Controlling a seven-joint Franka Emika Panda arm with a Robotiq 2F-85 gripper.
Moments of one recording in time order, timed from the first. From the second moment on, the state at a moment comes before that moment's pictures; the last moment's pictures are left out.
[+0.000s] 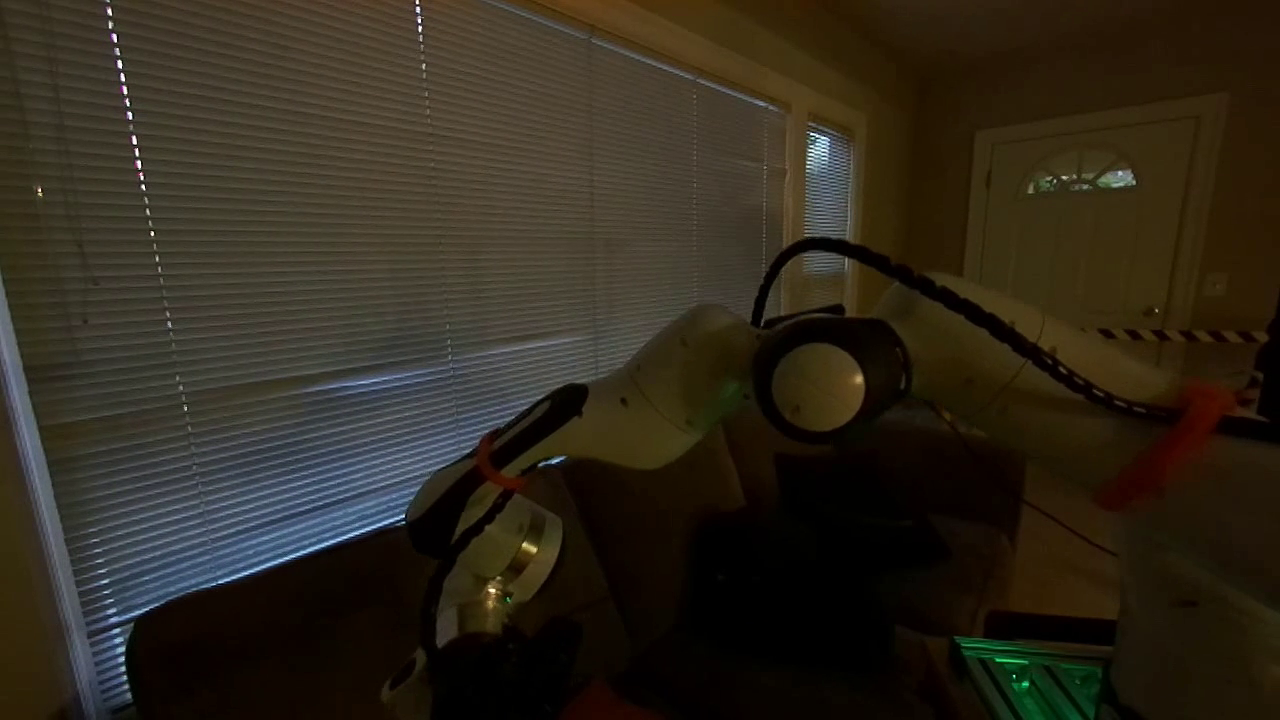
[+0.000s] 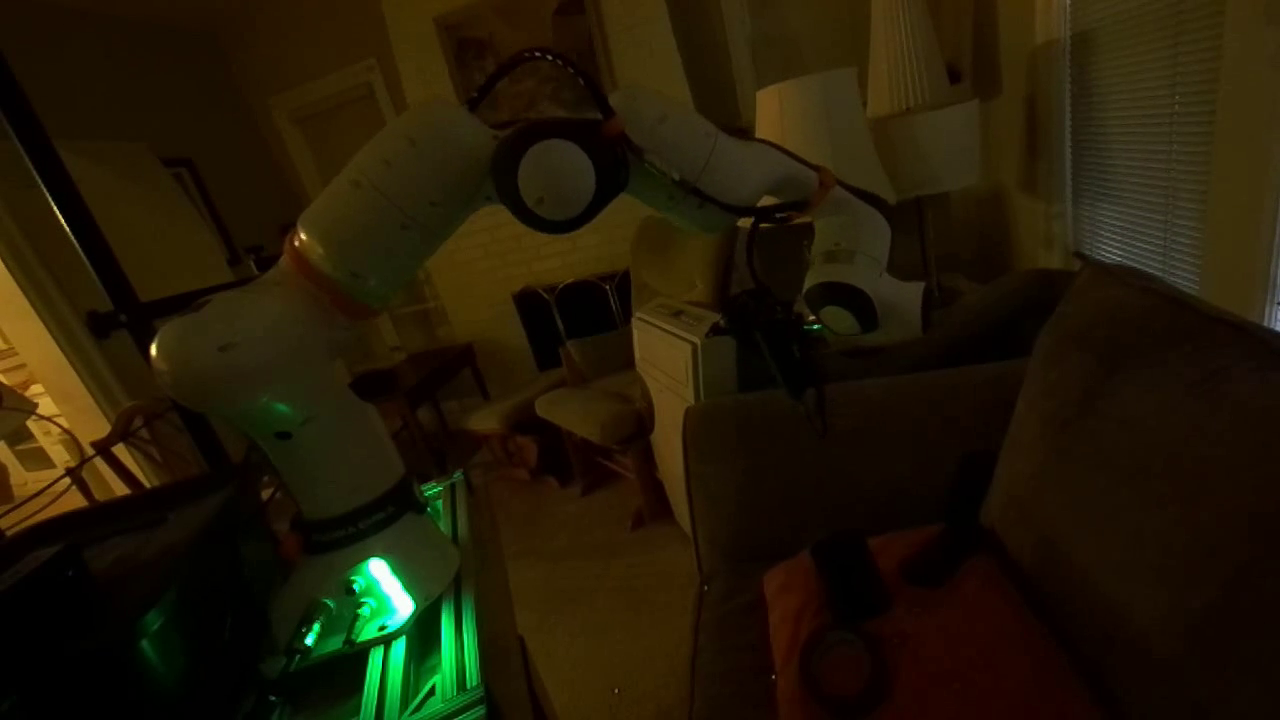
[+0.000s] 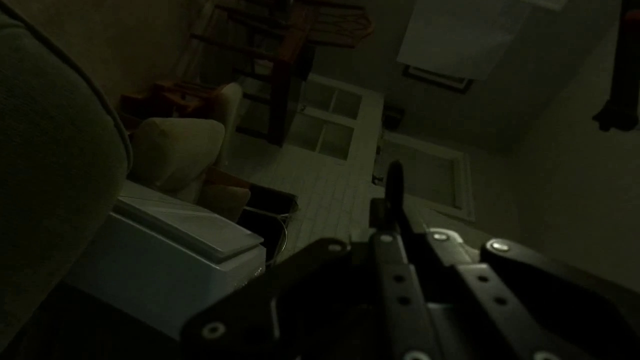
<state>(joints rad) -0.20 1.05 0.11 -1.31 0.96 1.28 -1.15</state>
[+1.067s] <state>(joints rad) -0.20 1.34 0.13 -0.99 1.04 1.21 -0.79</state>
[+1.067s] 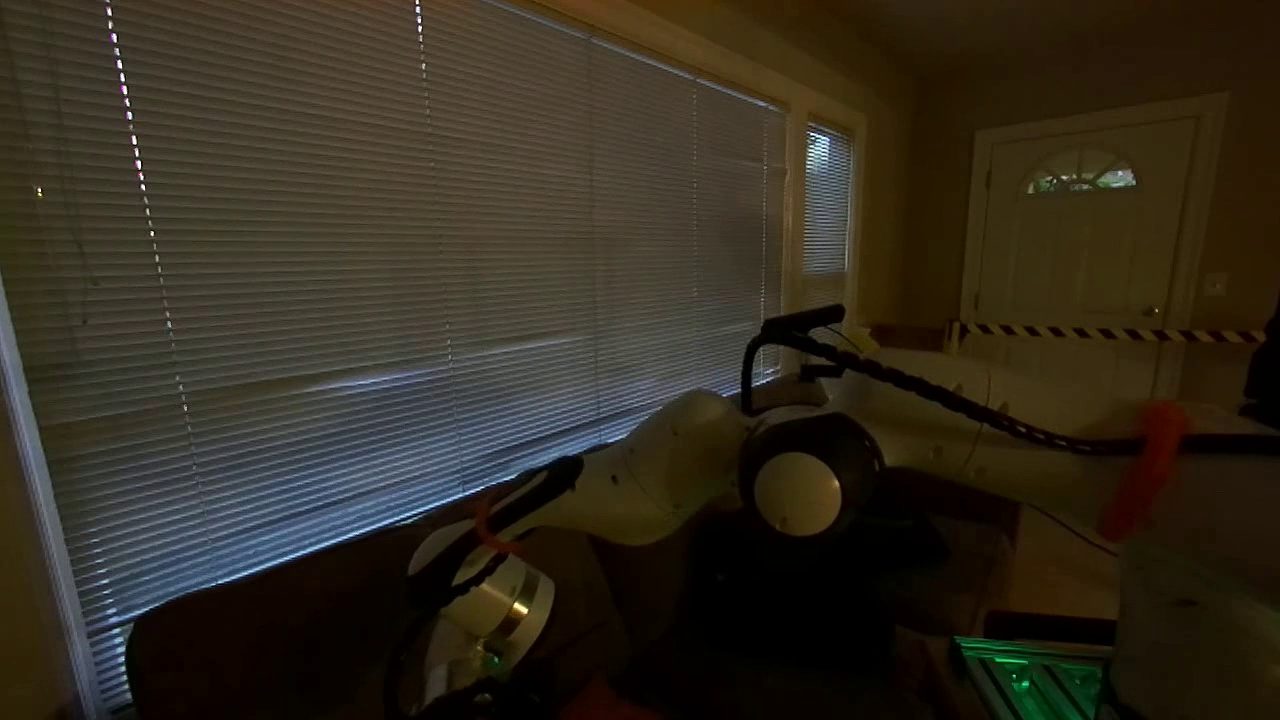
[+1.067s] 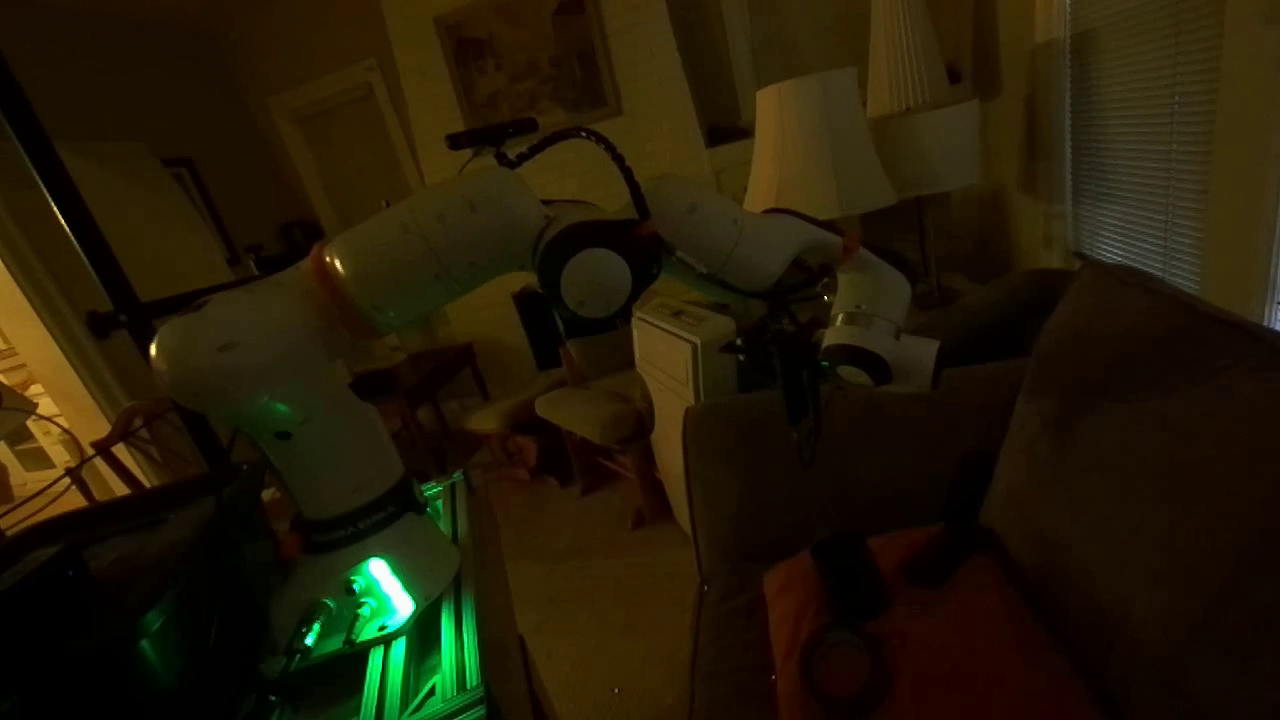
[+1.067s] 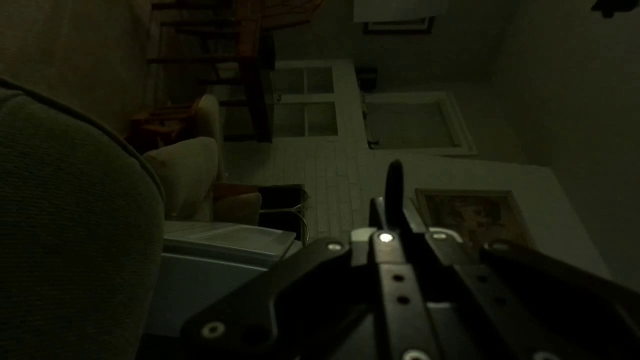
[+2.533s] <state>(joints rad) -0.16 1.48 0.18 -0.74 0.85 1.22 -0.77</state>
